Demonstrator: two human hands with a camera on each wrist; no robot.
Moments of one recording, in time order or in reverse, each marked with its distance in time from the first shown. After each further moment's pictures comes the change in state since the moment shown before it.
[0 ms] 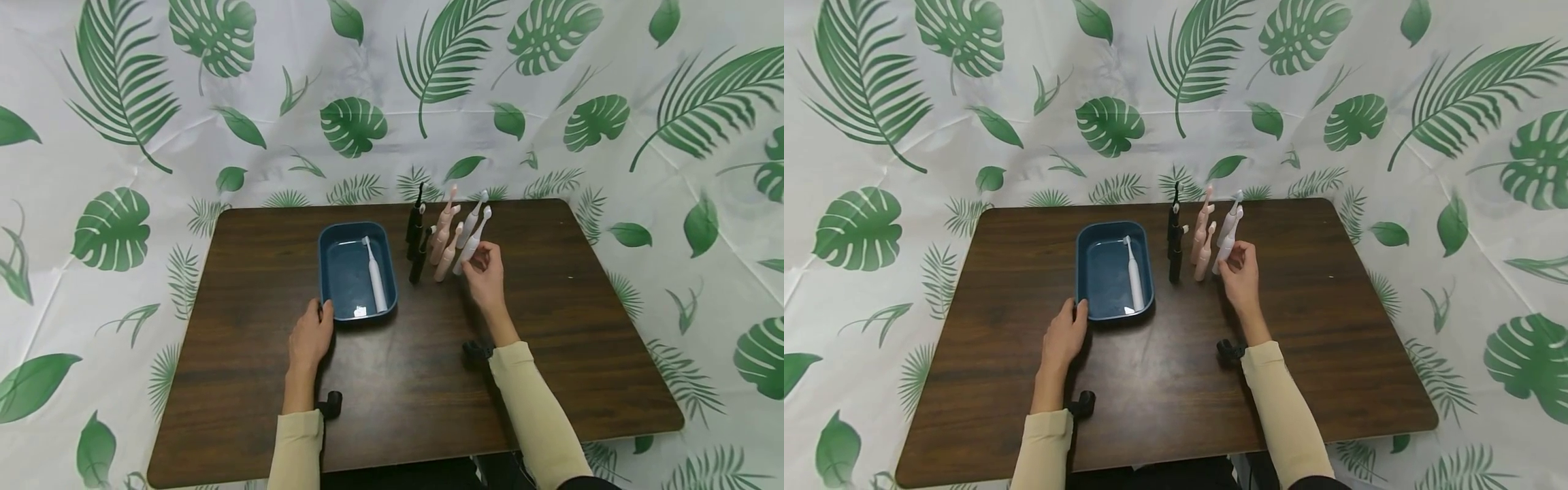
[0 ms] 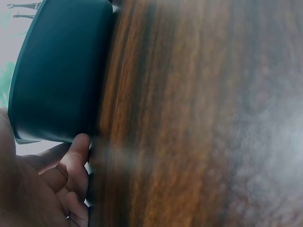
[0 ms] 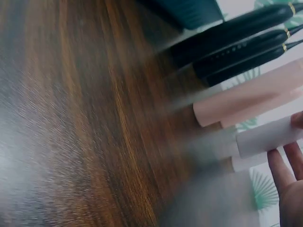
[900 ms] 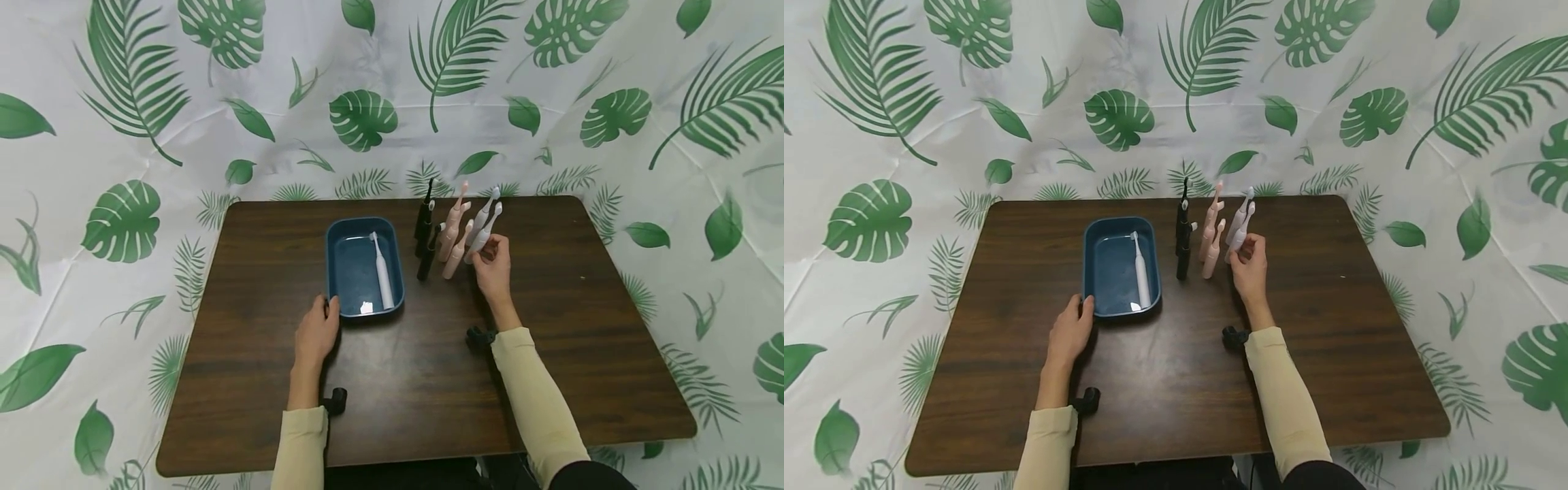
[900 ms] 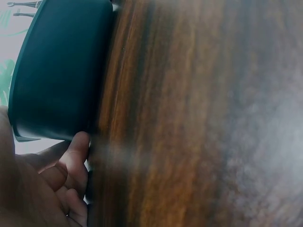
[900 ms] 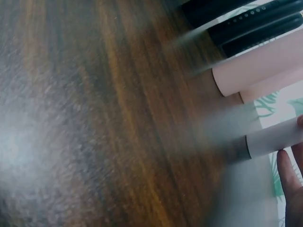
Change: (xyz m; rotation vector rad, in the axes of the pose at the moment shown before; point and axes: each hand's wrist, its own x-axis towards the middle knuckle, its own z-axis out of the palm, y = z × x) left_hand 0.004 -0.006 0.002 -0.014 0.022 0.001; right_hand 0.024 0.023 0.005 -0.088 0.018 -0.015
